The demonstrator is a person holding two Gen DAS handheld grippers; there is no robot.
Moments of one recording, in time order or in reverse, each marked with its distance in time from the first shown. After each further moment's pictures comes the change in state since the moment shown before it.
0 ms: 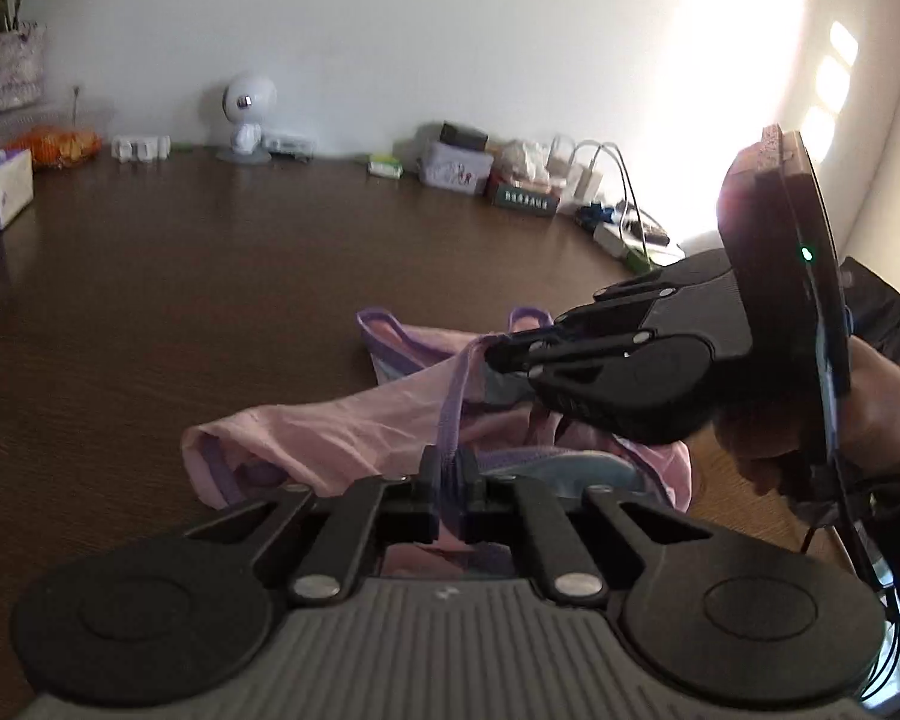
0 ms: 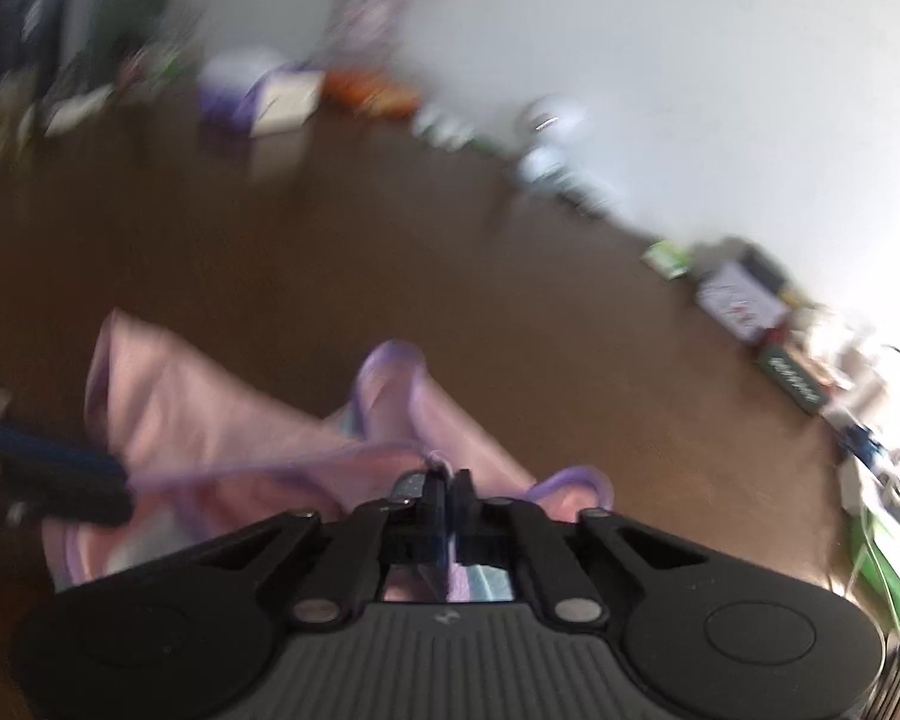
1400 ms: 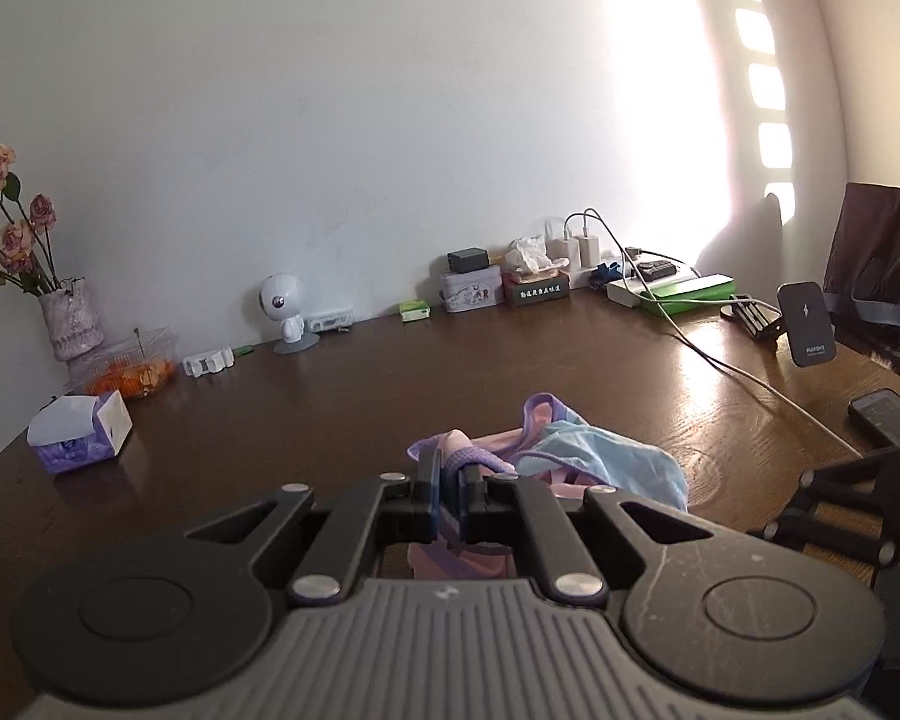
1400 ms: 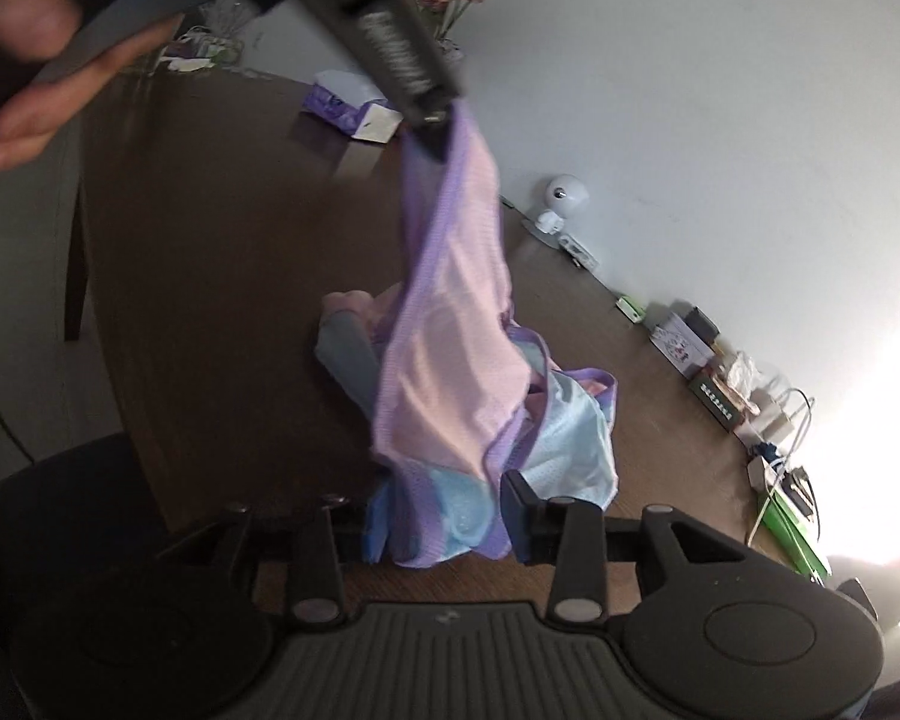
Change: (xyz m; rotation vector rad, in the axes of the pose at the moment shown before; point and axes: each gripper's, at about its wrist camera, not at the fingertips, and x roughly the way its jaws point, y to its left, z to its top) left arm -0.074 -0.075 -0.006 0.353 -0.215 0.216; right arm -0.119 0.103 -0.125 -0.289 -0.066 -0.124
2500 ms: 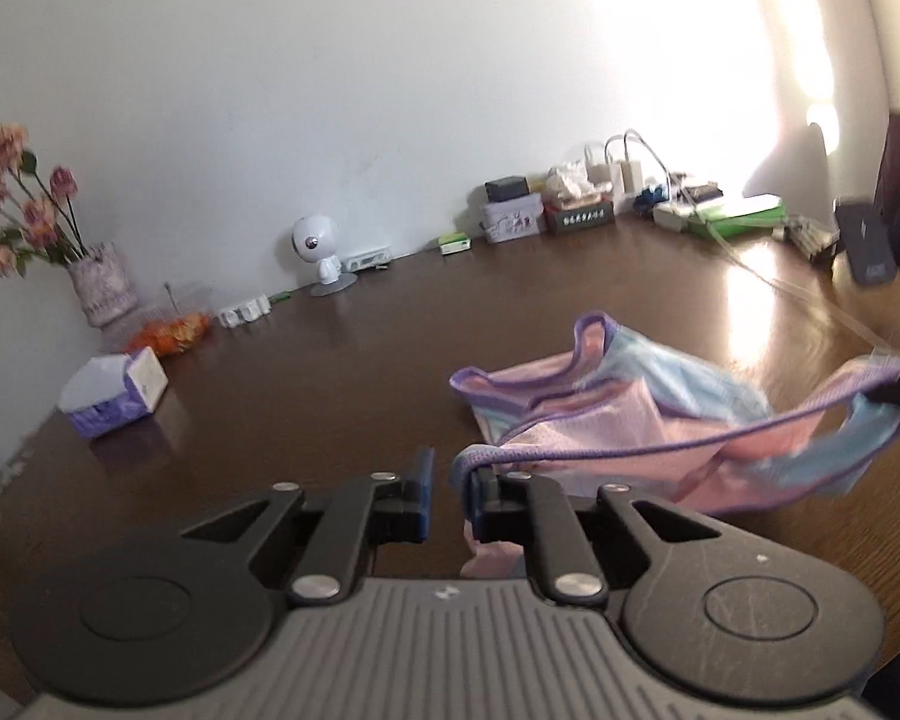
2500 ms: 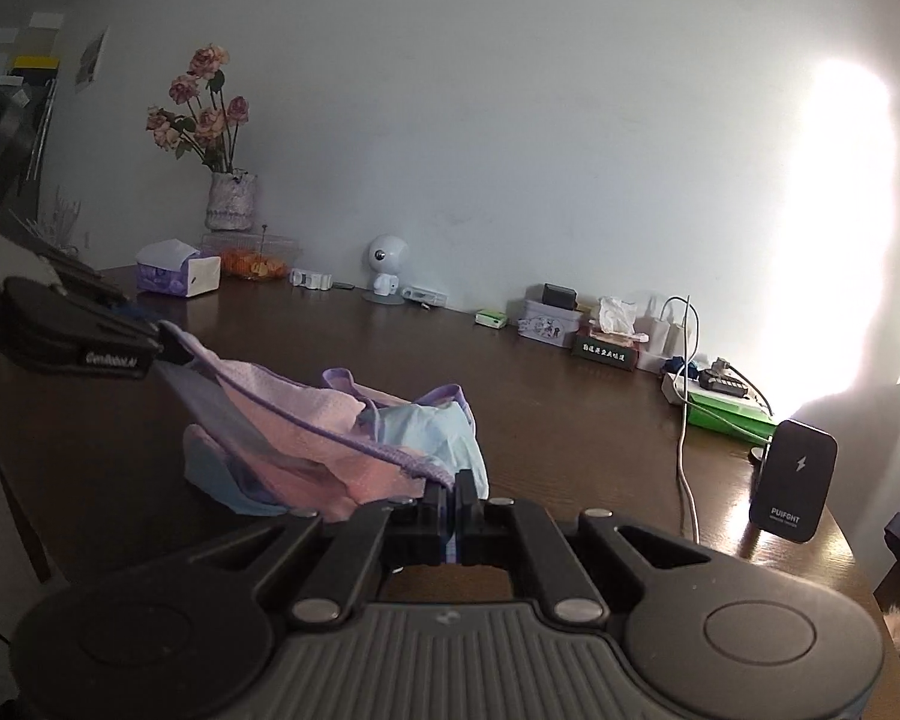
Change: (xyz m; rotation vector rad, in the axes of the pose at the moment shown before) left arm 0.038 0.026 -0.006 -0.014 0.129 0.059; right arm -0.041 -0.067 -0.050 0.522 -0.164 -0.105
